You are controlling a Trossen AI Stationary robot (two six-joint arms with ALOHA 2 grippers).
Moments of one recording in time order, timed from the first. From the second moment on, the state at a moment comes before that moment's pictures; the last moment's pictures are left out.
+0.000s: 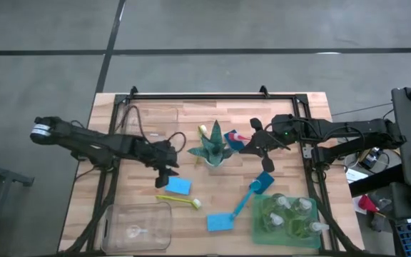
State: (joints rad) left arm -0.13 1.15 0.75 -0.40 0.05 -0.28; right arm -0.02 1.06 0.90 -0.31 -0.18 -0.08
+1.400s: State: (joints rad) left arm -0.12 1.64 0.92 -0.49 0.11 -0.10; right arm -0.02 1.06 0.88 -0.30 -0.18 -0.10
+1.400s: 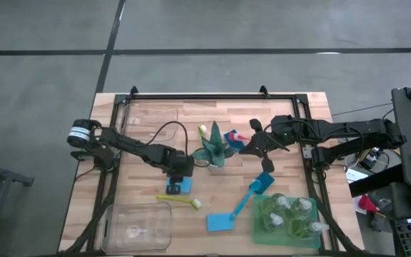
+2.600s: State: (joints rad) left arm -0.05 1.10 1.01 -0.98 -0.63 0.10; right arm -0.02 1.06 0.88 -0.29 -0.18 -0.10
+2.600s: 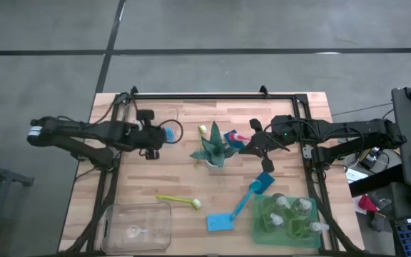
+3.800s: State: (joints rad) left arm 0.56 1.34 1.01 -0.89 0.03 0.43; right arm -0.02 1.06 0.86 -0.25 -0.18 -0.11
